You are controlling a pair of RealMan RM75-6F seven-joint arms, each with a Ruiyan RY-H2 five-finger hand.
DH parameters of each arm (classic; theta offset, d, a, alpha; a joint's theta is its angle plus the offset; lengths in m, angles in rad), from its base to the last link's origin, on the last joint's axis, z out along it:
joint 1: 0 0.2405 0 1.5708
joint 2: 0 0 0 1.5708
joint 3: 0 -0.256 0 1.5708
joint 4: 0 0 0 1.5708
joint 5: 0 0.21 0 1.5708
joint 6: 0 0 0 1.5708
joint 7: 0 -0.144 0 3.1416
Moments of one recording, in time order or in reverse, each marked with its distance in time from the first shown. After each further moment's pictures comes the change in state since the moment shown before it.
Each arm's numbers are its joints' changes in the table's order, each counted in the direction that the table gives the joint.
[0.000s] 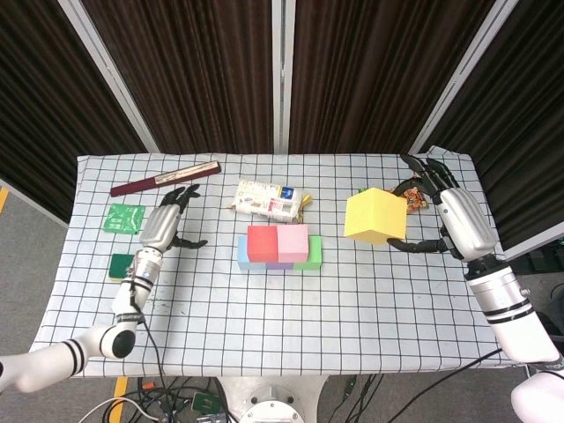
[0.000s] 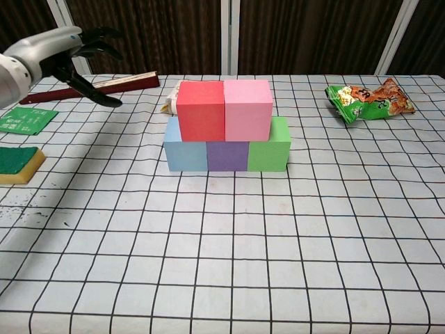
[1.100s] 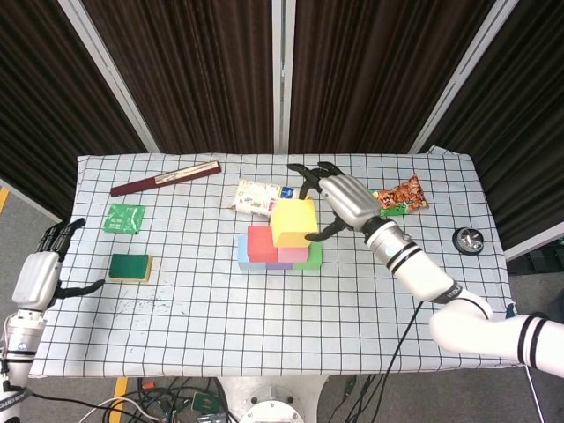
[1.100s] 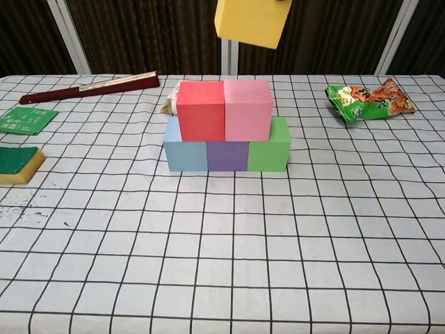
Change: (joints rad) left arm 0.415 -0.371 -0.229 -0.138 0.335 -0.428 0.275; right arm 0.500 0.252 0.010 0.236 0.391 0.435 0.291
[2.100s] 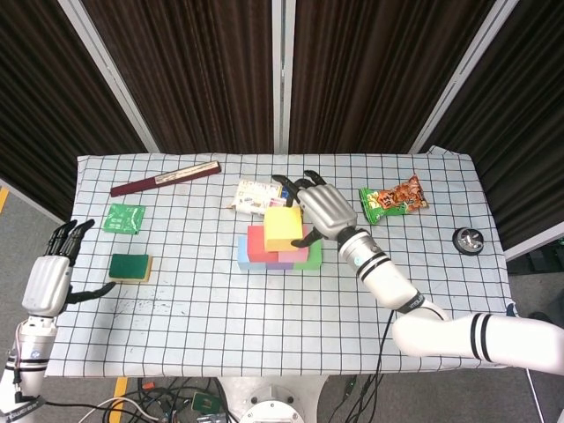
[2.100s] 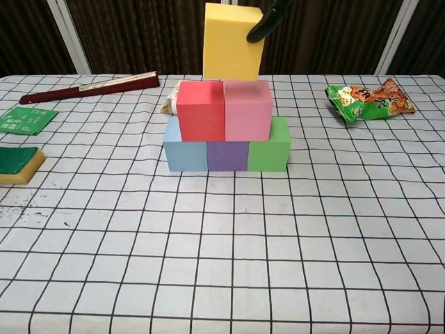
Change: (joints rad) left arm 0.029 0.004 0.031 -0.151 0.031 -0.060 -0.178; right arm 0.122 0.157 0.102 0.002 0.194 -0.194 0.282
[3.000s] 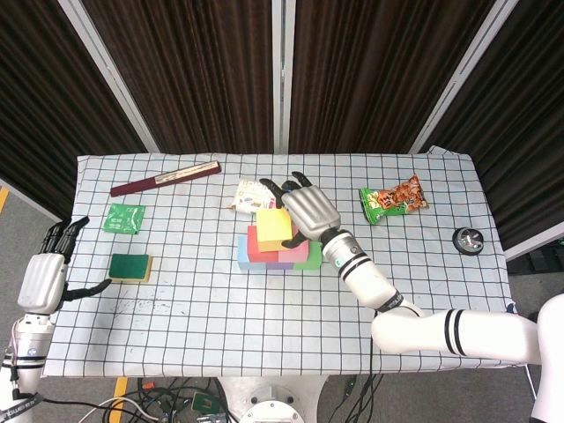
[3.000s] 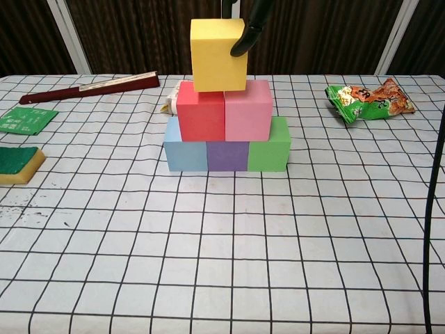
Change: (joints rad) left arm 0.002 -0.005 0.016 0.013 -0.015 0.020 0.013; right arm 0.065 0.096 0.007 0.053 0.082 -0.026 0.142
